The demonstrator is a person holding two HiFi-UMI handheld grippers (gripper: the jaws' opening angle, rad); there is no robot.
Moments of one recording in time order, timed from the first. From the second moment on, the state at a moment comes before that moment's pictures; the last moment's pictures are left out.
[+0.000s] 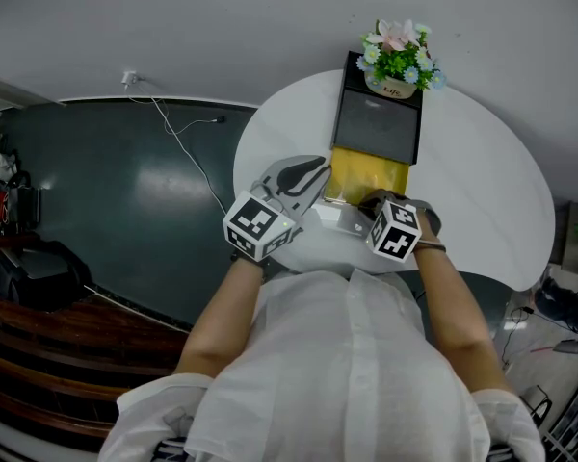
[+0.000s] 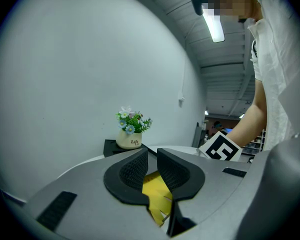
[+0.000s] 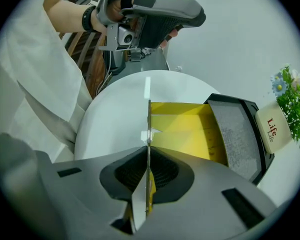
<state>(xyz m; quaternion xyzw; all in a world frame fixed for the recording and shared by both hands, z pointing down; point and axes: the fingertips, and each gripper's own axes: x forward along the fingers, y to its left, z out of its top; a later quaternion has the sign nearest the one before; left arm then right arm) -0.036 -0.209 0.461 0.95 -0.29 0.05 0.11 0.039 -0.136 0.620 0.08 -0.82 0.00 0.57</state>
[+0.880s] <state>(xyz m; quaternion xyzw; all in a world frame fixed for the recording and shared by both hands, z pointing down) -0.036 -0.210 0.460 0.95 -0.29 0.05 0.11 0.038 -0.134 0.619 0.05 -0.81 0.02 0.59</state>
